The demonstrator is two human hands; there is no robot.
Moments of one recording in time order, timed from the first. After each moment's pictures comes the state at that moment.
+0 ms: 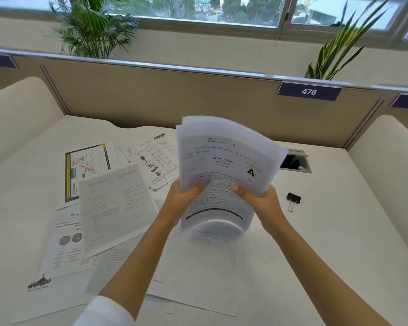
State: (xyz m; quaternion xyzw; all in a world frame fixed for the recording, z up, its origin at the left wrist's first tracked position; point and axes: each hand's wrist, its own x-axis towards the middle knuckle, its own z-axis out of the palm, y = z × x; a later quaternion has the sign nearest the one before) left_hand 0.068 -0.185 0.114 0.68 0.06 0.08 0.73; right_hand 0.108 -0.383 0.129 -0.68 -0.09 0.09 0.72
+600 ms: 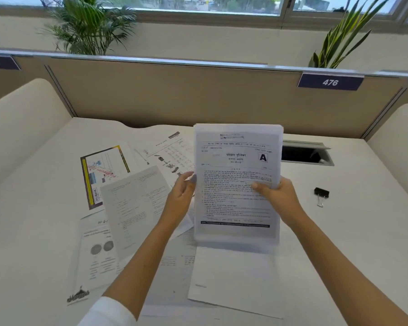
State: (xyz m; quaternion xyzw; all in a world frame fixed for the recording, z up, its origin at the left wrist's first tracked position) left_hand 0.063 -0.089 0.082 0.77 0.12 0.06 0.62; right_hand 0.127 -0.332 0.105 -0.75 -0.04 0.07 0.65
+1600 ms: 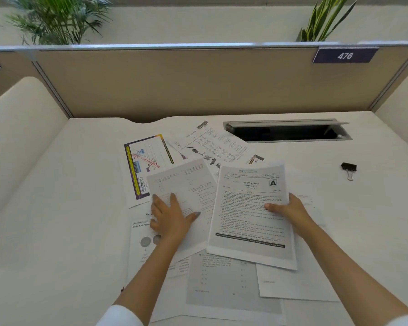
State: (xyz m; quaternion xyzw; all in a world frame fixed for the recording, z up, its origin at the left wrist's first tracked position) left_hand 0.035 0.039 0.006 0.93 0.25 -0.11 0.23; right_hand 0.088 -0.270 0.000 -0.75 0.14 0.14 0.63
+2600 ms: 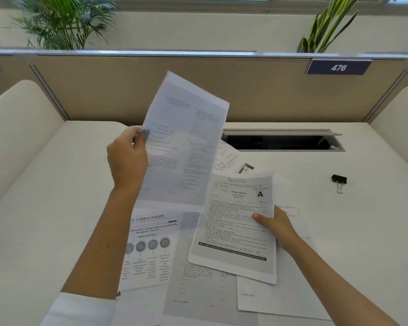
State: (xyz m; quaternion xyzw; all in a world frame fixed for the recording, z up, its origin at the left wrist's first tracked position) left_hand 0.092 0.067 0.171 0.85 0.15 0.36 0.36; right_hand 0.089 -0.276 -0.009 -0.76 0.14 0.16 0.62
